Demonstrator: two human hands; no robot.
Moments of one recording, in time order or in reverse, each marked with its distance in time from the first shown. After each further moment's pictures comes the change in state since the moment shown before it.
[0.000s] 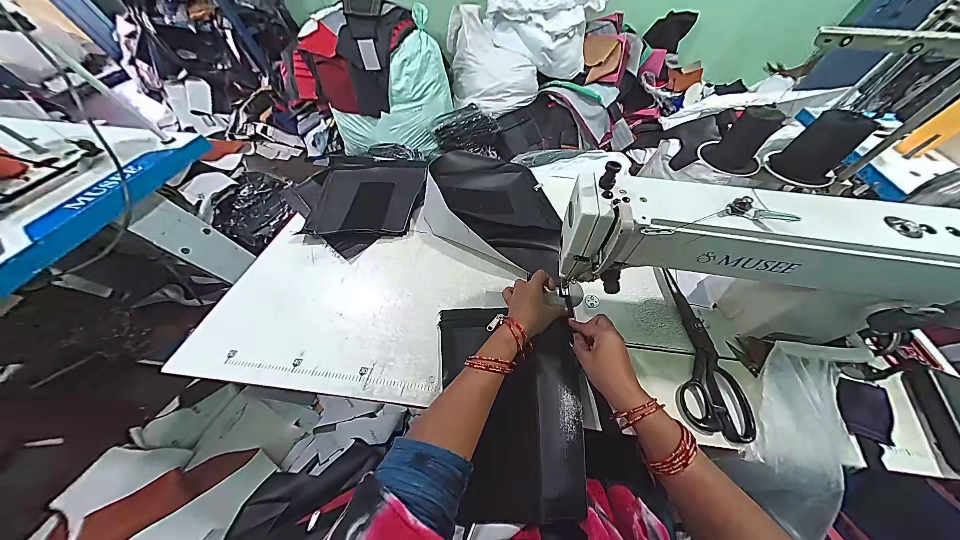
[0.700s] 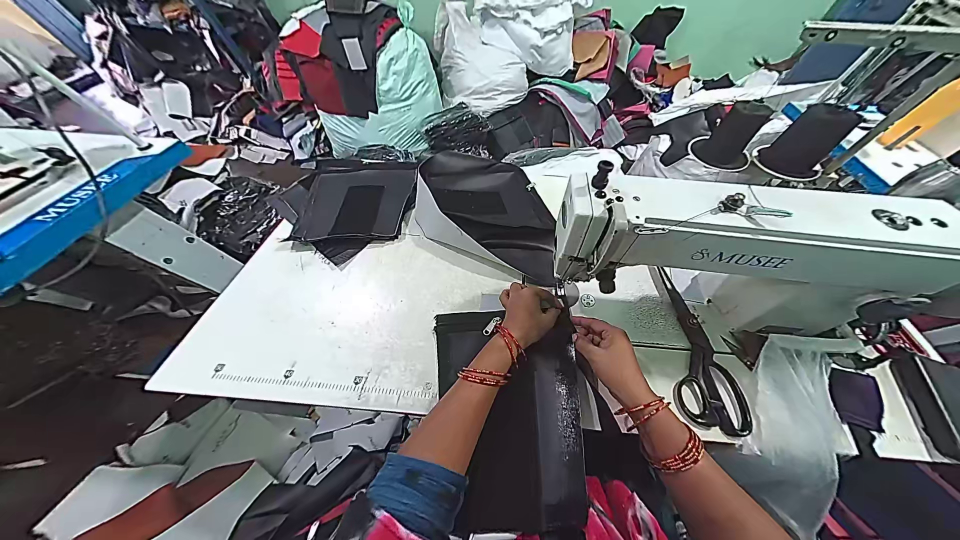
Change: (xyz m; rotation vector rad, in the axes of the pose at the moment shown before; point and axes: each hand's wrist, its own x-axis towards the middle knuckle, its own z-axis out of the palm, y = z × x) left_hand -0.009 -0.006 0.001 0.015 -0.037 0.125; right_hand 0.003 0.017 -0.001 0.392 0.007 0.096
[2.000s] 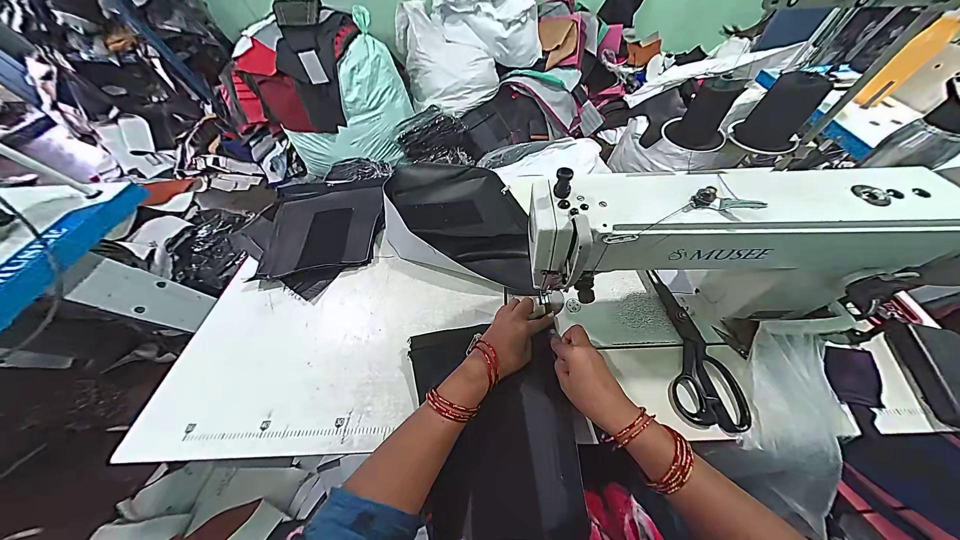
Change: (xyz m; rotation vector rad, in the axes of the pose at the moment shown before) left_hand -0.005 -0.016 -0.002 0.323 -0.135 0.432; right_hand -0.010 -0.027 0.013 -0.606 -0.195 -0.023
